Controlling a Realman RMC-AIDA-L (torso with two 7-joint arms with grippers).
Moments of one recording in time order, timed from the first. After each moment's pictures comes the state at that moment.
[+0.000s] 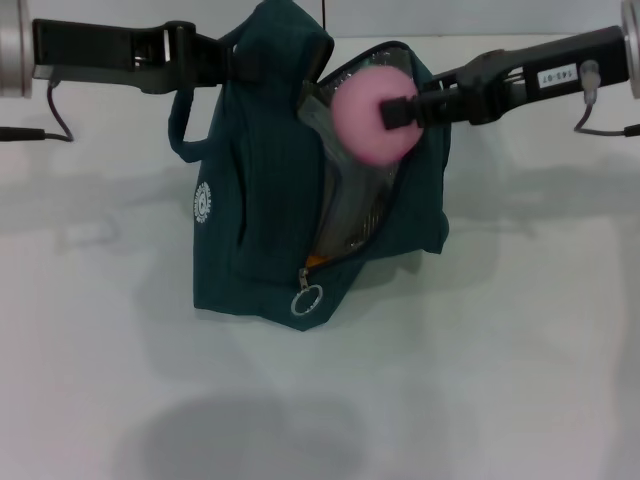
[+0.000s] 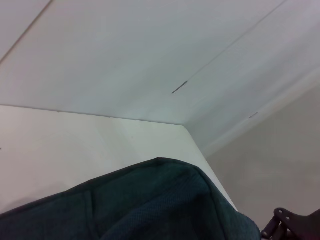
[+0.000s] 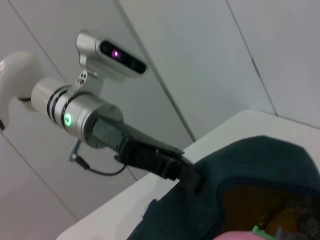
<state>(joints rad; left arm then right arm) -0.67 -1.97 0.77 0.94 1.96 1.66 -2.48 0.81 2.01 -0.96 -0.92 -1.91 -1.62 2.10</state>
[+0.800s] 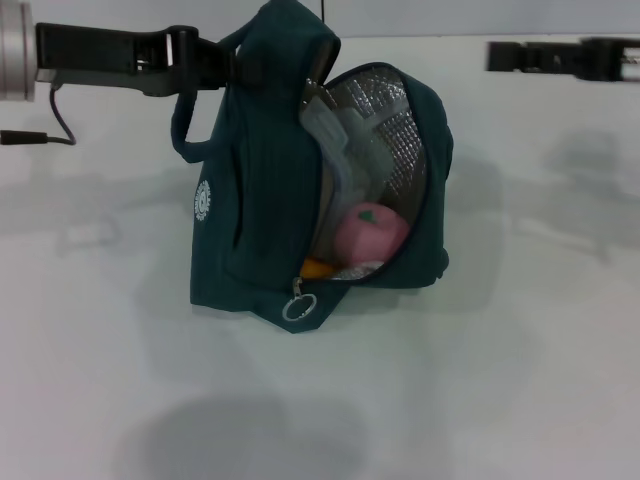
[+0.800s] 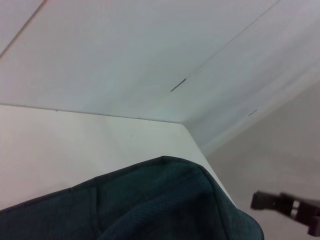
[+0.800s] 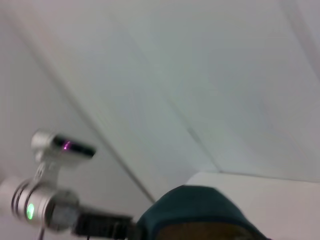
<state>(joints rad) -0.67 -1.98 0.77 0.94 1.96 1.66 -2.47 0.60 2.01 -0.78 -0.96 -1.79 -1.62 2.18</state>
